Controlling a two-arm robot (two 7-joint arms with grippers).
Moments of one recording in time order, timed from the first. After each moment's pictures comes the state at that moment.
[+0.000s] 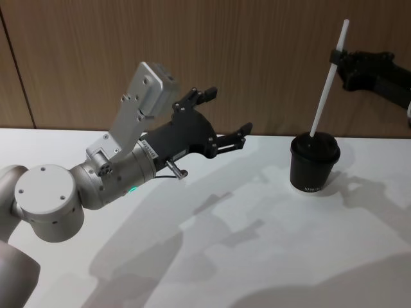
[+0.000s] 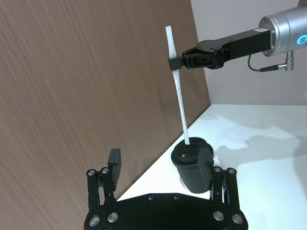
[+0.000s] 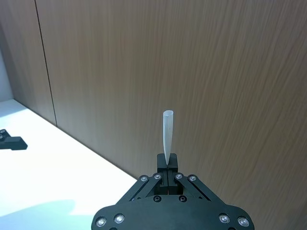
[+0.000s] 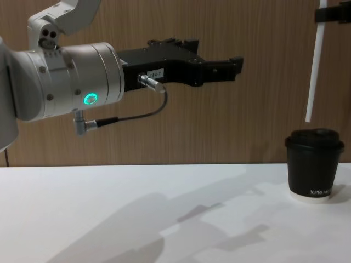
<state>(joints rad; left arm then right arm) -0.44 0.27 0.42 -1.56 -0.22 0.02 -0.49 0.62 0.59 -0.35 -1.48 0.59 0.31 0.41</state>
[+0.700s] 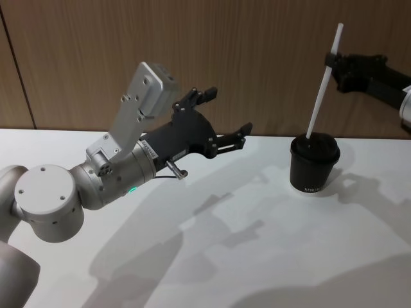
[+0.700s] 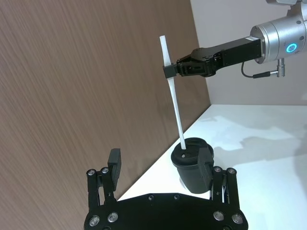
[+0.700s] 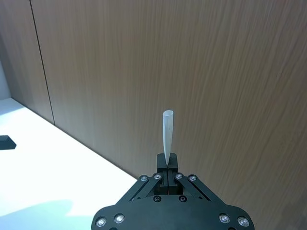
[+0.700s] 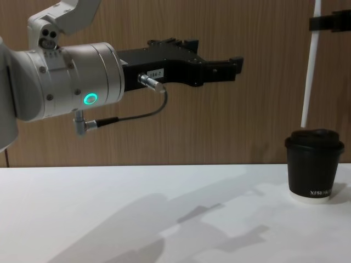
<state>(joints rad) -0.44 0.27 0.42 -1.56 -0.22 0.02 -0.49 0.65 0.56 -0.36 -1.41 0.57 0.30 0.43</state>
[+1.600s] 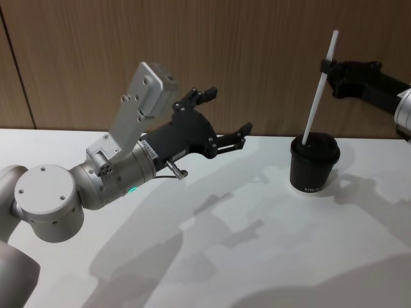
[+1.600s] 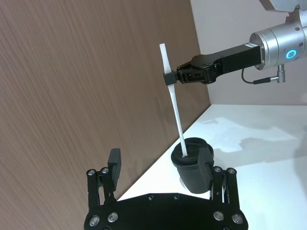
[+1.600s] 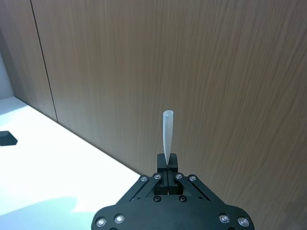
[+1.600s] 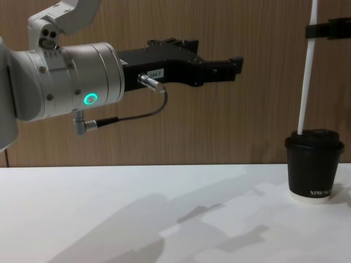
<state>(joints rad) -0.44 0.27 0.42 -1.56 -0.22 0.02 -0.49 0.64 0.55 -0.37 -1.40 0.58 0.31 0.43</state>
